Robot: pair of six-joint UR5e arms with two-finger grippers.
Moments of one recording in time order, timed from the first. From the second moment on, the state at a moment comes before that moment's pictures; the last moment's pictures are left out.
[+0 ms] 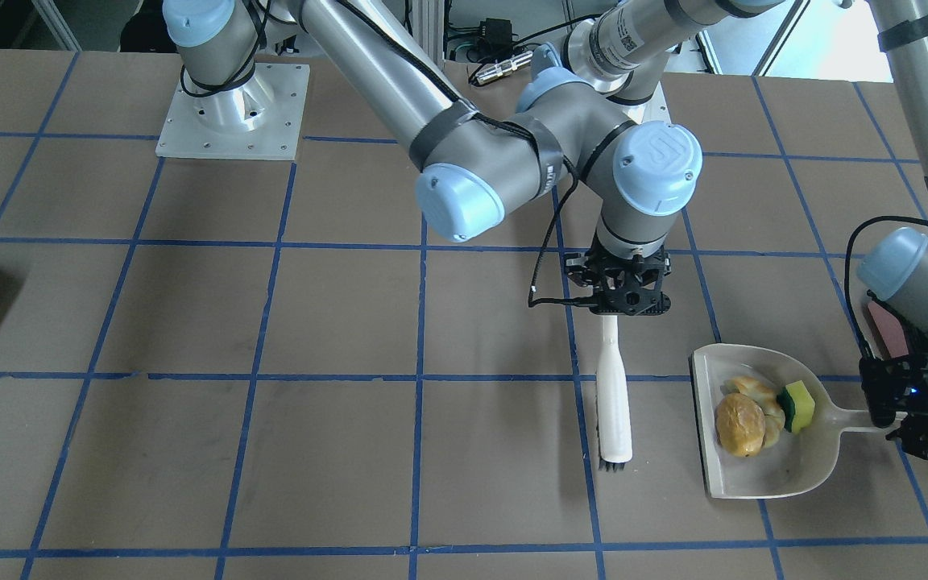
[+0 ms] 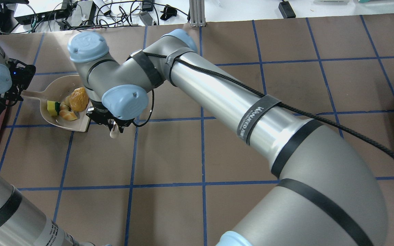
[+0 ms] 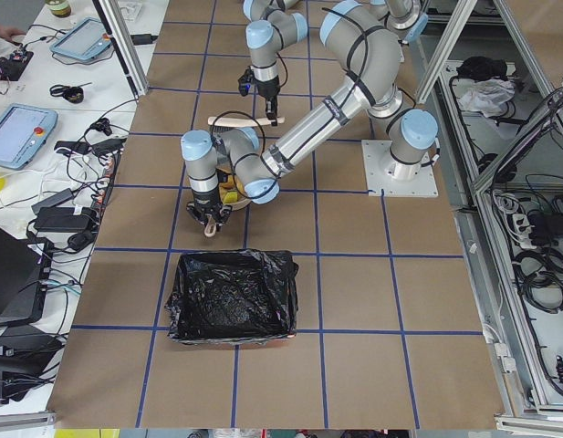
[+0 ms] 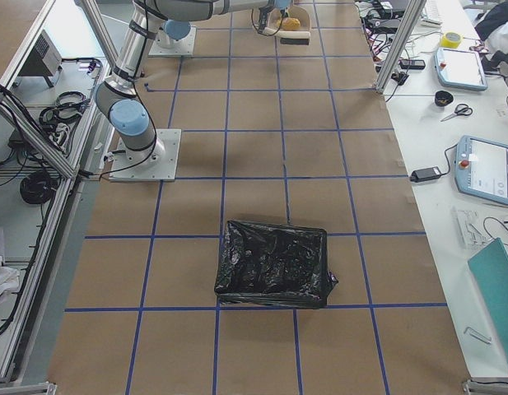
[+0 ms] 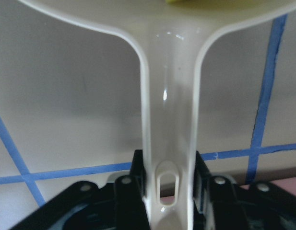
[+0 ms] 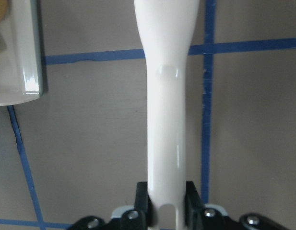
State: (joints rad) left arm -1.05 -2.16 -1.52 -0.91 1.80 2.22; right arm 2.23 -0.90 1.14 -1.78 -1.36 0.72
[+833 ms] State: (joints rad) left arm -0.90 -2.04 -1.48 -1.19 1.57 2.12; right arm 2.14 -1.43 1.94 -1.89 -1.47 0.48
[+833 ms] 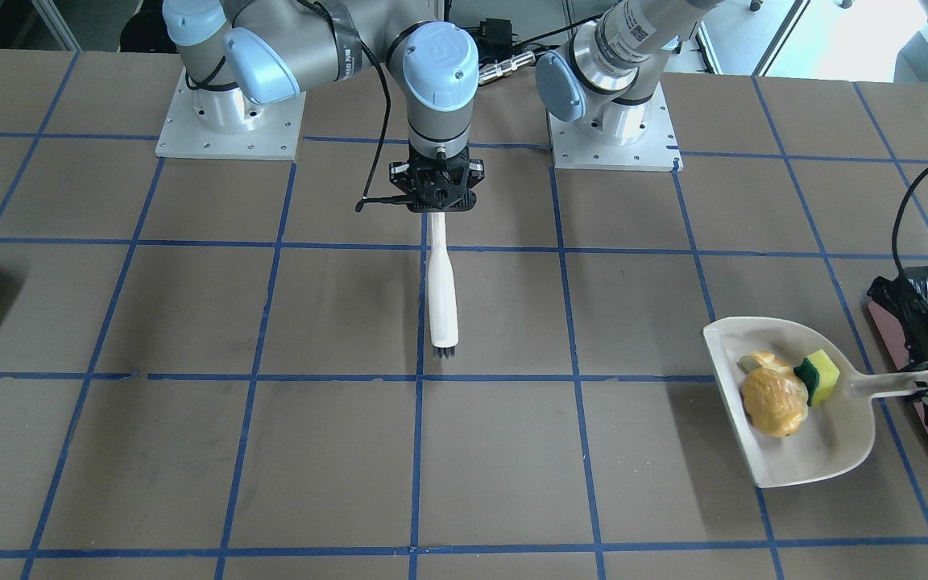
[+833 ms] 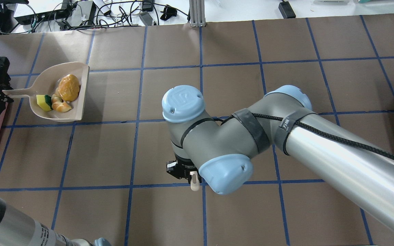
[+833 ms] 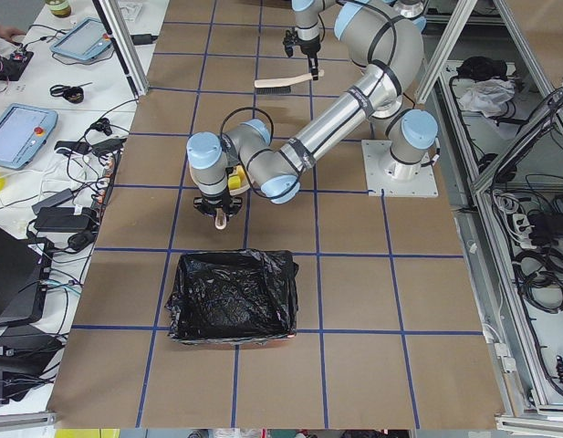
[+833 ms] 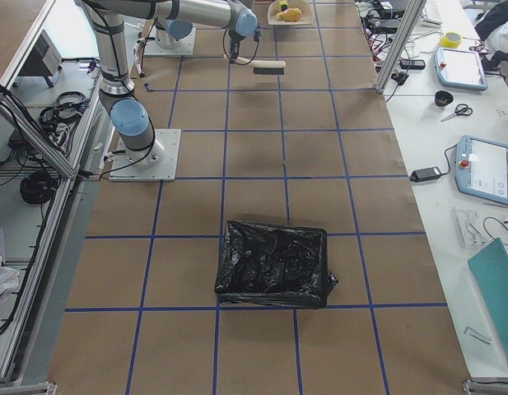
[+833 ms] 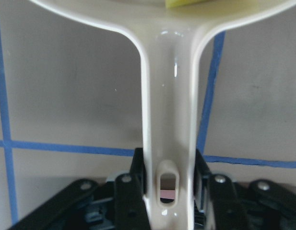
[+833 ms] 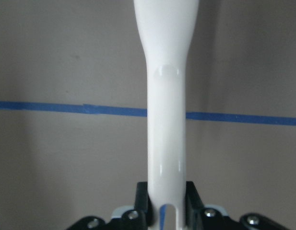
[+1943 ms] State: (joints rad) left arm -0.50 -2.05 -1.18 -1.37 1.64 2.04; right arm 2.15 -1.47 2.10 -2.04 -1.46 0.58
